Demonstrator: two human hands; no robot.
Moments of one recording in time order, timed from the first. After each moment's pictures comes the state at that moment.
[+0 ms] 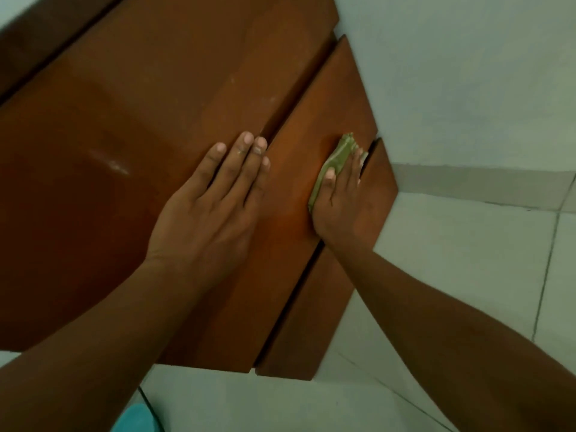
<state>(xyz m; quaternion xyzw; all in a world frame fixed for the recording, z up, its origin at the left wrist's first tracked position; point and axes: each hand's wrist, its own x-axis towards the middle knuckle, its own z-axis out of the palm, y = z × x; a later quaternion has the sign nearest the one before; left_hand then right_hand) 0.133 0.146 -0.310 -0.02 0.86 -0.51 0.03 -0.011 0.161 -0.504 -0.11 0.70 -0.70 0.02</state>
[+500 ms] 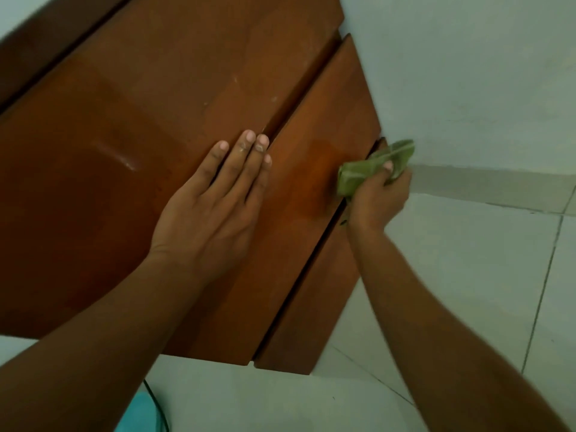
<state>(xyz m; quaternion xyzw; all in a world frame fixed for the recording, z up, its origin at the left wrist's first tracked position) 0.131 0.151 -0.307 -0.03 0.86 -0.51 0.04 -0.038 0.197 -0.498 0.16 0.60 -0.78 0.01</state>
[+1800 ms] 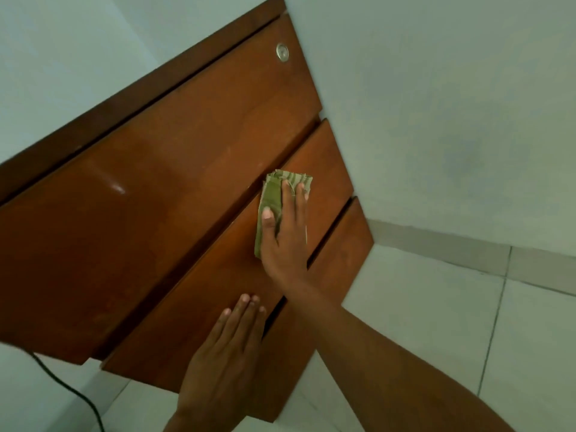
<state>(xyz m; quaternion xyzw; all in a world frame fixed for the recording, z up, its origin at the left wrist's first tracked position) 0.210 0.175 -0.442 -0.13 0.96 -0.23 0.05 0.016 0.186 -0.433 -0.27 0.62 -0.74 0.02</state>
